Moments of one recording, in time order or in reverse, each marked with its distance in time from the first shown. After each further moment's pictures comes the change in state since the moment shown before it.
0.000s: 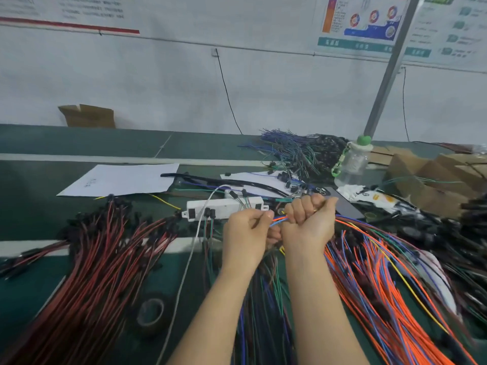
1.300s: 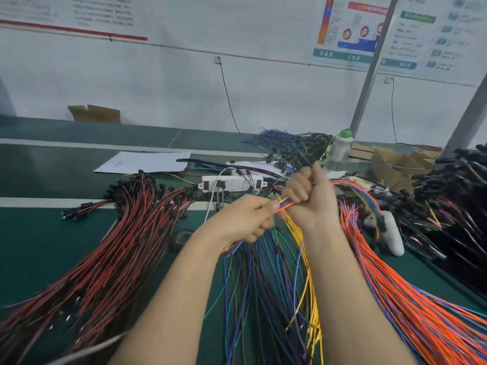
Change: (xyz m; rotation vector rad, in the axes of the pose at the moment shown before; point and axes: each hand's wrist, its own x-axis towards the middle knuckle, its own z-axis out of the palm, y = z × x) left_hand -0.114 0.060 -0.057 0.289 -0.574 -0.109; right_hand -0.119 -0.051 0.015 -0.106 -0.243 0.342
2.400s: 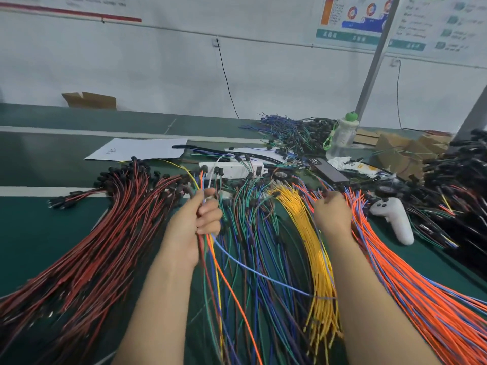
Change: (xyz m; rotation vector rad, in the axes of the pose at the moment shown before) left_hand -0.007 -0.065 -0.027 -1.236 0.346 0.043; right_hand 0.031 -0.020 -0.110 -1.866 0.652 -0.173
